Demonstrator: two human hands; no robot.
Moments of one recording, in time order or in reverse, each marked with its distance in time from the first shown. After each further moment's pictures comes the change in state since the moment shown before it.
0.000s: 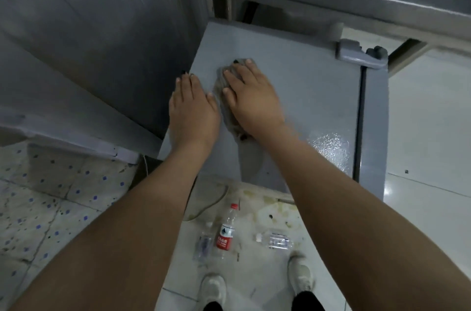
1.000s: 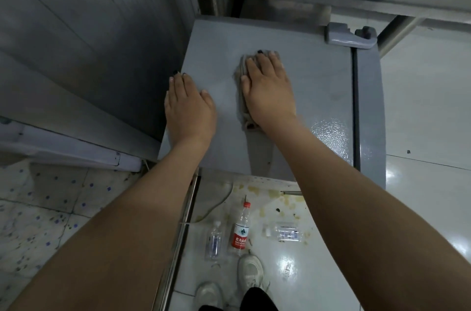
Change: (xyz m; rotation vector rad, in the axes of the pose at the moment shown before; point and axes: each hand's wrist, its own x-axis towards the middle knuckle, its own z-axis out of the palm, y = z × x) left_hand -0.001 -0.001 0.001 -0.010 0.028 0.027; right_hand -0.012 0.021 -0.011 -0.091 0.039 0.240
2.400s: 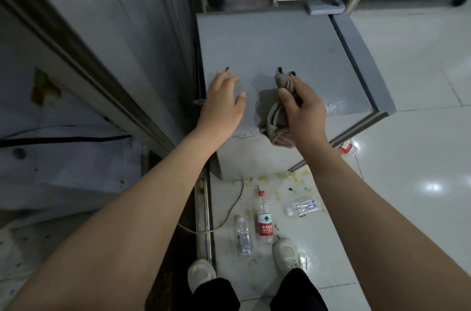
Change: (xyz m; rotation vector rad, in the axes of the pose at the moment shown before) left_hand -0.025 -0.064 -0.051 -0.447 -0.360 0.574; right_hand -0.133 -0.083 -0.007 0.661 0.436 0.542
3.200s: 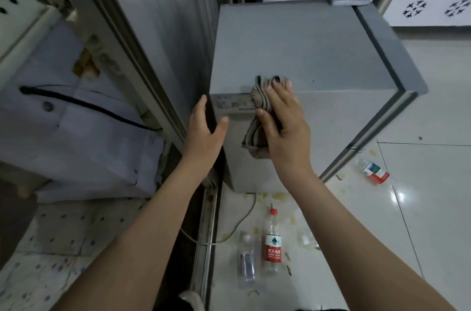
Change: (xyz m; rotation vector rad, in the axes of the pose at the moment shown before) left_hand -0.104 -0.055 0.065 -0.348 0.341 -0.194; right_hand -0.076 0.064 0.016 0.105 -0.035 -0.564
